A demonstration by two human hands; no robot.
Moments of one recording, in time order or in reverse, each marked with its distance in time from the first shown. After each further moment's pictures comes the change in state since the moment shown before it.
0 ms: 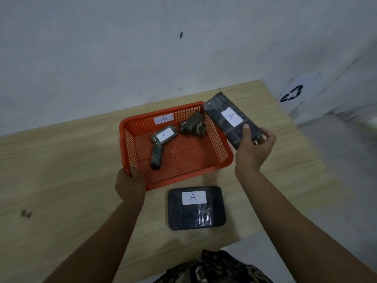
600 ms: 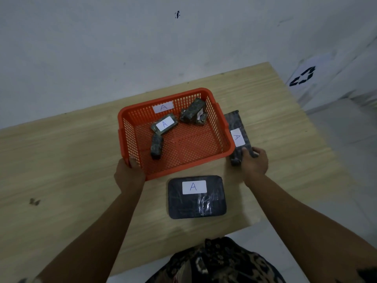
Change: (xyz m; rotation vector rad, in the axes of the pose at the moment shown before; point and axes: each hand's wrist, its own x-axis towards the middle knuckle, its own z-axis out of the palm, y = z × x) left_hand 0.002 -0.006 0.001 0.116 -0.036 0.088; right_hand 0.035 0.085 -0.061 -0.630 -0.048 0.174
